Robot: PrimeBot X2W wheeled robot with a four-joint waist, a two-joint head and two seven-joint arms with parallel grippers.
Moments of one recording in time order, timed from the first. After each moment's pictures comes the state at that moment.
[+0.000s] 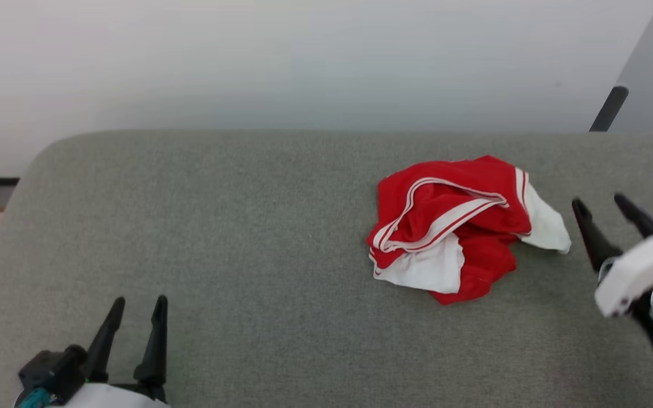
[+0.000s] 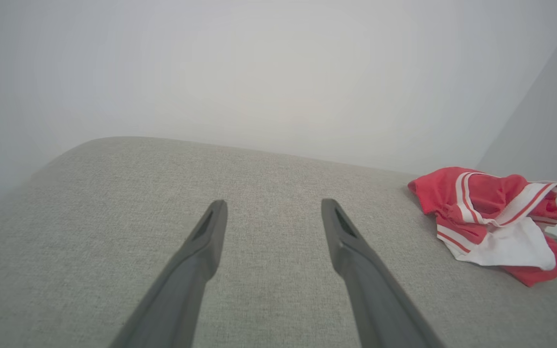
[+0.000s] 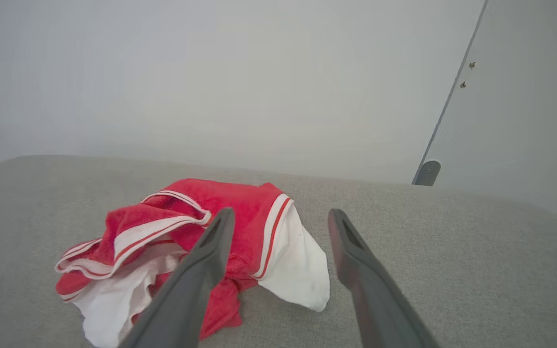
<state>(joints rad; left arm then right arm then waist) 0.02 0.31 -0.07 0.15 -0.50 -0.11 -0.26 -0.35 -0.34 0.08 0.27 0.43 0.13 0.13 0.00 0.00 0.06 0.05</state>
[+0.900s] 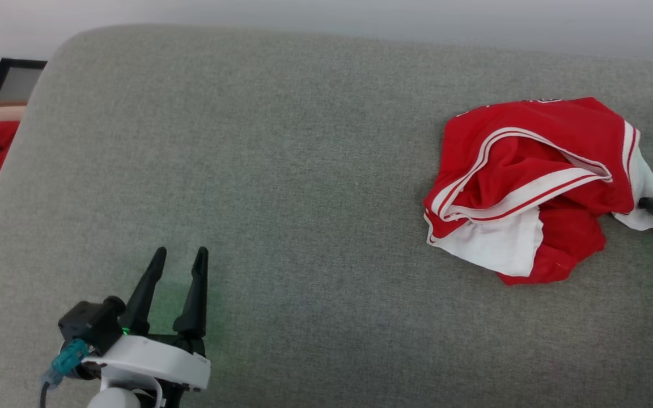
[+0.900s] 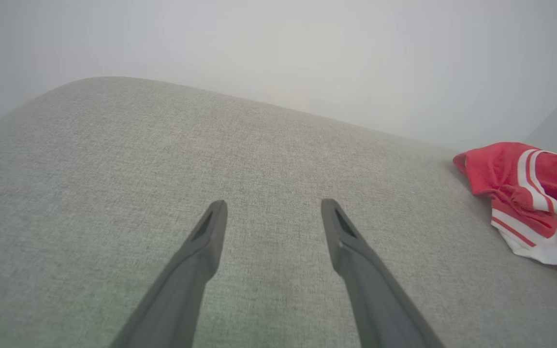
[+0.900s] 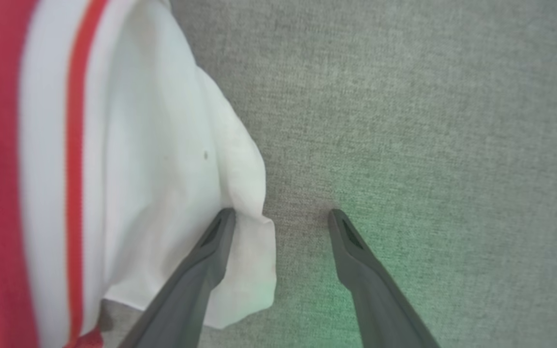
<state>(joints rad) -0.15 0.23 -0.12 0.20 -0.49 -0.13 -0.26 -0.85 -0.50 0.20 0.79 0.50 0.13 0.83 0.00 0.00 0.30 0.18</state>
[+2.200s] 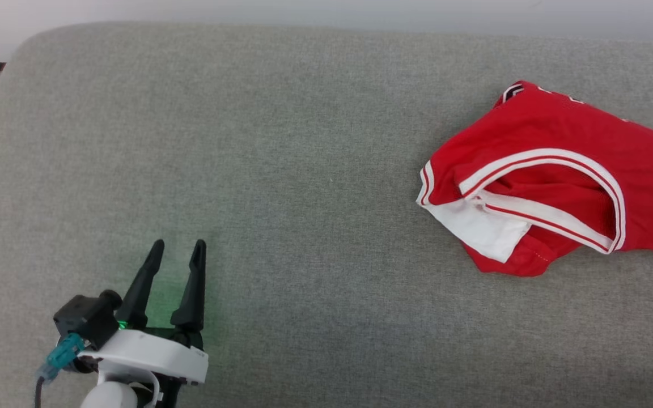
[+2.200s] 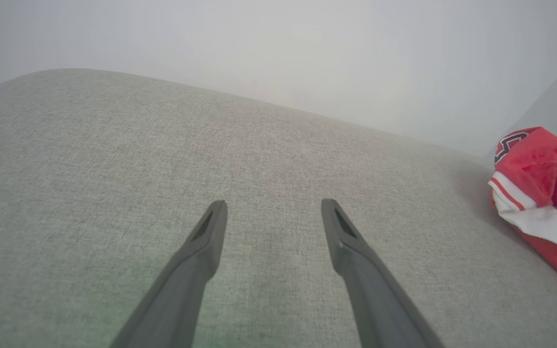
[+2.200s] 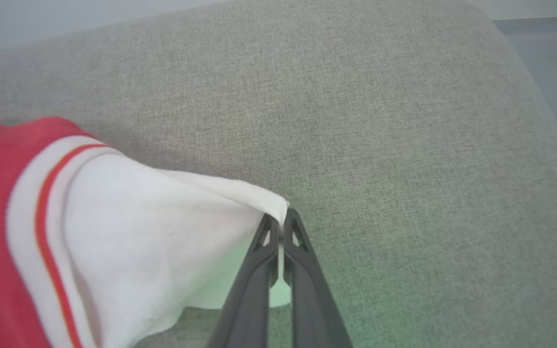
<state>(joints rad) -0.16 0.23 -0.12 0.19 -0.50 -0.13 -0.26 -0.55 -0.55 -0.23 0.58 0.45 0.13 0.48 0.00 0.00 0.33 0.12</state>
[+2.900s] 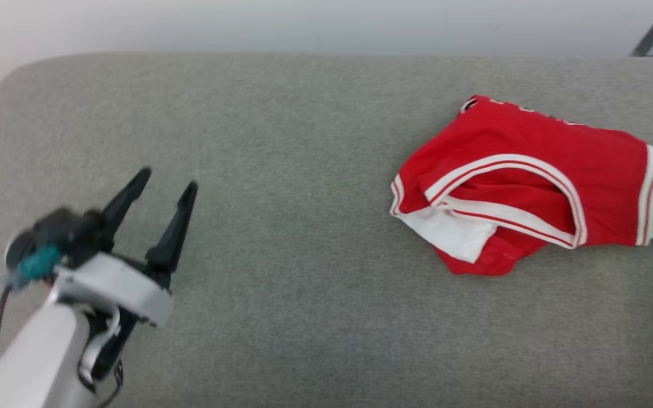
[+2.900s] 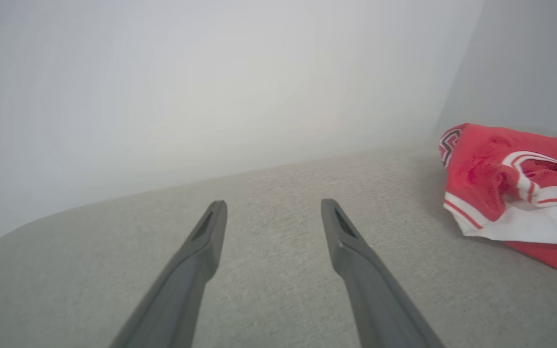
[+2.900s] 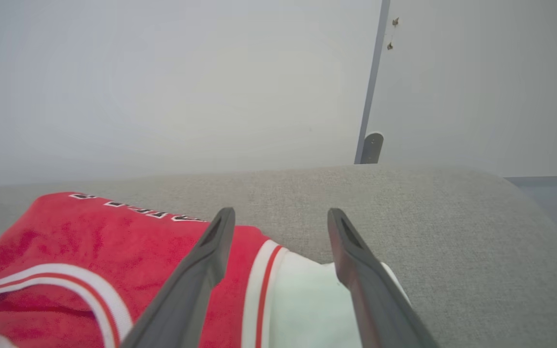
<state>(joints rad) -0.38 0.52 -0.31 0.17 -0.55 -0.13 -0.17 -0.50 -0.45 -0.10 0.35 0.49 0.13 0.16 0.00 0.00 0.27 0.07</state>
